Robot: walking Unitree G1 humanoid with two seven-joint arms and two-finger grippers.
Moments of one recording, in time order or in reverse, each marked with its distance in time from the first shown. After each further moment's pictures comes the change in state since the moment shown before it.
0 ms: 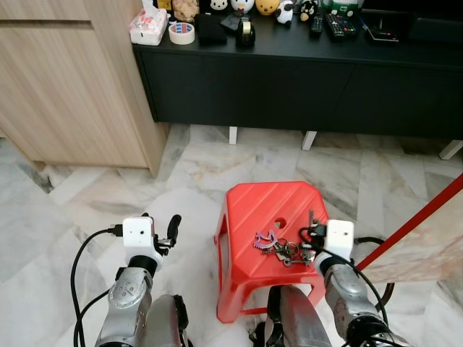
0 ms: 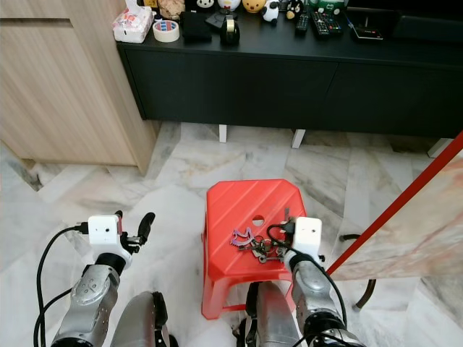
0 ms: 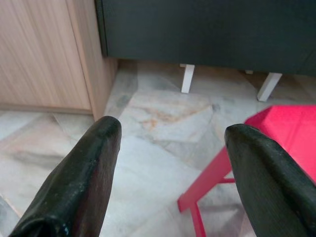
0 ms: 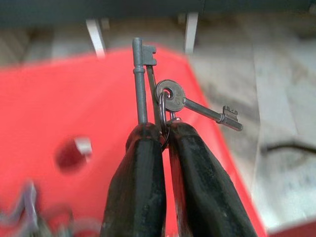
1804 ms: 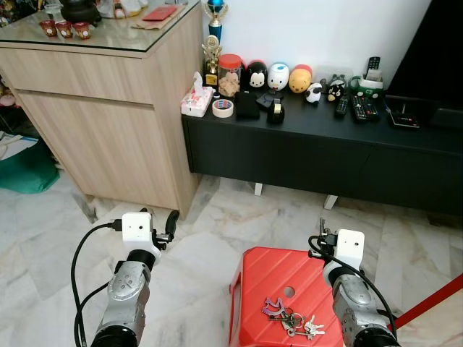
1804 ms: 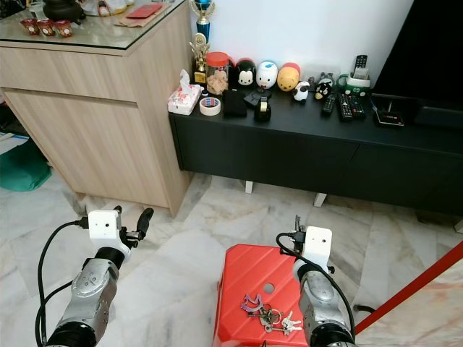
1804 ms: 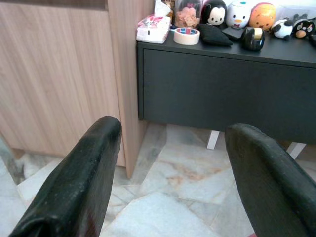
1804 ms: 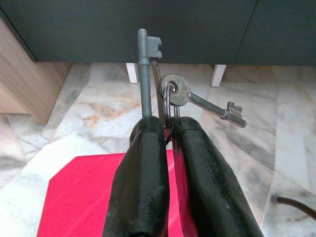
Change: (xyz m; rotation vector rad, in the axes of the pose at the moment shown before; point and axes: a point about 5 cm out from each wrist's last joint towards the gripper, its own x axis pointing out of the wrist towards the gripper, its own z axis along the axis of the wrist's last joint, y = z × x) left arm 0.008 0.005 -0.007 0.018 -0.011 -0.019; right arm -0.014 -0.013 -0.028 -0.017 0.124 -0.051
